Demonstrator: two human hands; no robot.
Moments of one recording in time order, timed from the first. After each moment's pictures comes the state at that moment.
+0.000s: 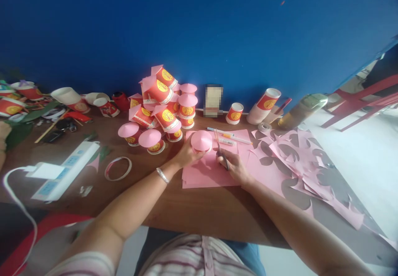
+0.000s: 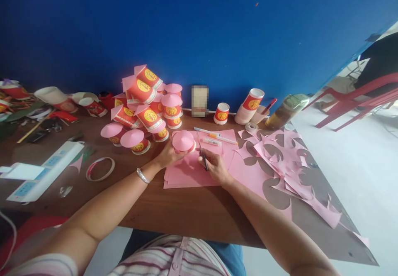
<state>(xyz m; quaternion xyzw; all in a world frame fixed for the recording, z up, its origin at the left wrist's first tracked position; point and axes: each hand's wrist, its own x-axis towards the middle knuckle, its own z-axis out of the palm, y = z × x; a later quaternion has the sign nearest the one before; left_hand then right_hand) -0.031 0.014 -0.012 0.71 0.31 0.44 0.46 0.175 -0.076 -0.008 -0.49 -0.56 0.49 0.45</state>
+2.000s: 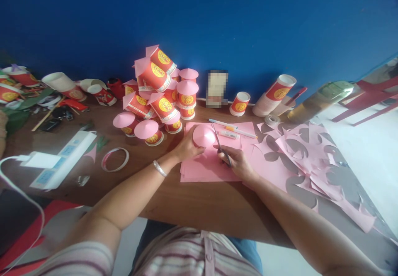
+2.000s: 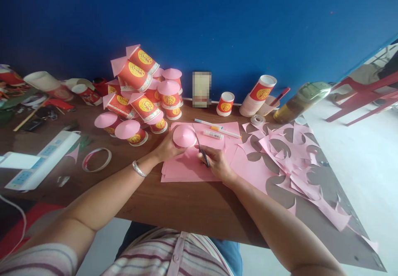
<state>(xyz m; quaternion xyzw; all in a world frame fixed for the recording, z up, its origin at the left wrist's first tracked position) -0.033 0.015 -0.012 0.75 0.33 0.38 0.42 0.181 -0.077 -0.010 -0.51 -0.58 0.48 0.41</state>
